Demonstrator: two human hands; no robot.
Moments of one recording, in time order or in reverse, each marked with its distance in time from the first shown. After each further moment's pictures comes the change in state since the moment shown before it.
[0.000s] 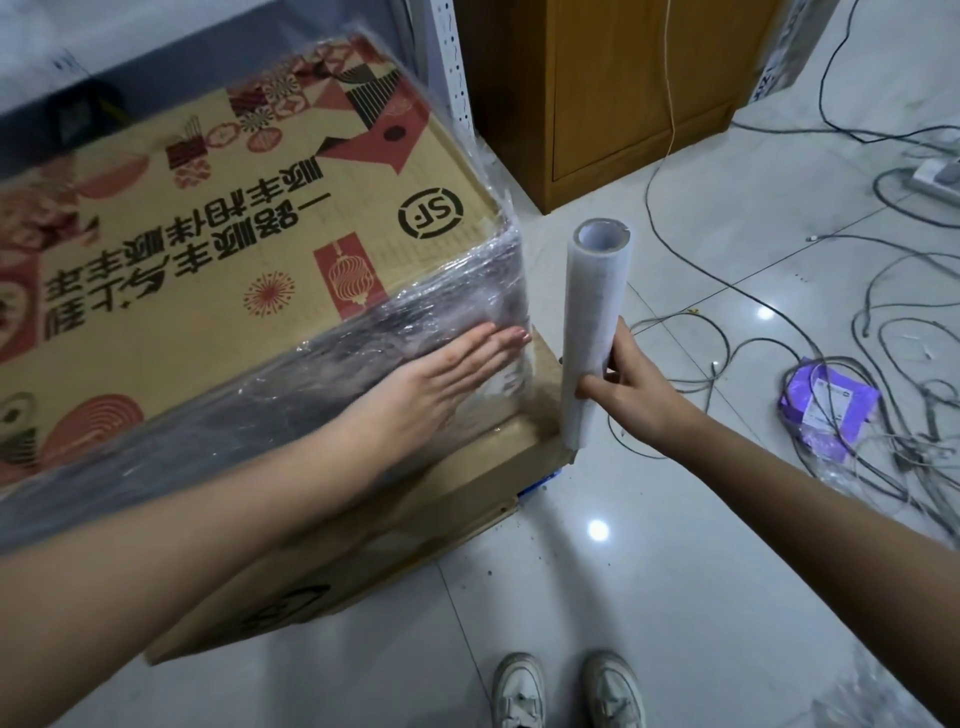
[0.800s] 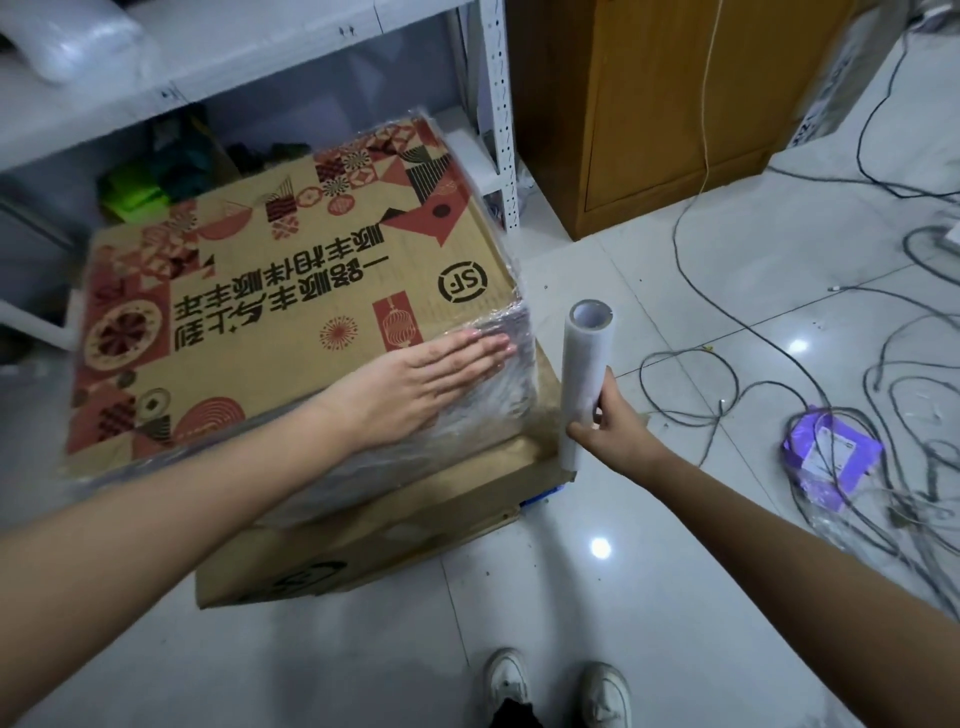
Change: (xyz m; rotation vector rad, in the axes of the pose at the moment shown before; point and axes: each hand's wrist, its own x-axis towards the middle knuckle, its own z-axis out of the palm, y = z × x) left_hand -0.024 -0.079 -0.028 -0.116 -0.074 0.104; right_hand 0.000 -0.004 -0.003 0.004 -0.101 0.025
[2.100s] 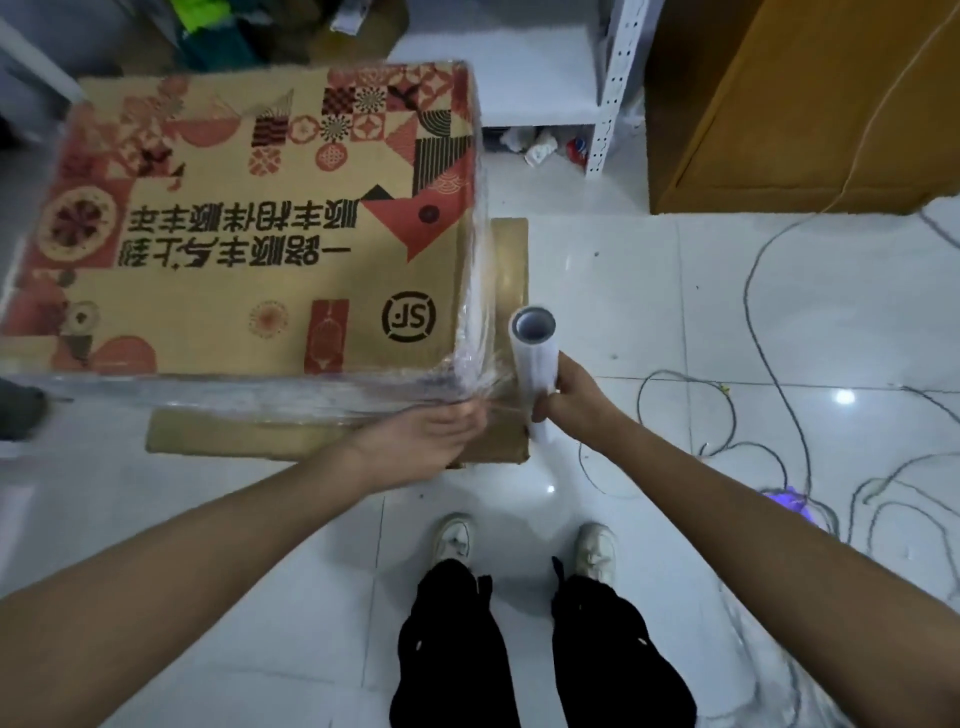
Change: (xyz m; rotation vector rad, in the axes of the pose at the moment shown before) left_hand 0.090 0.058 -0.017 -0.273 -0.200 -0.077; right_hand 0.103 -0.043 -0.066 -0.153 -0.433 0.062
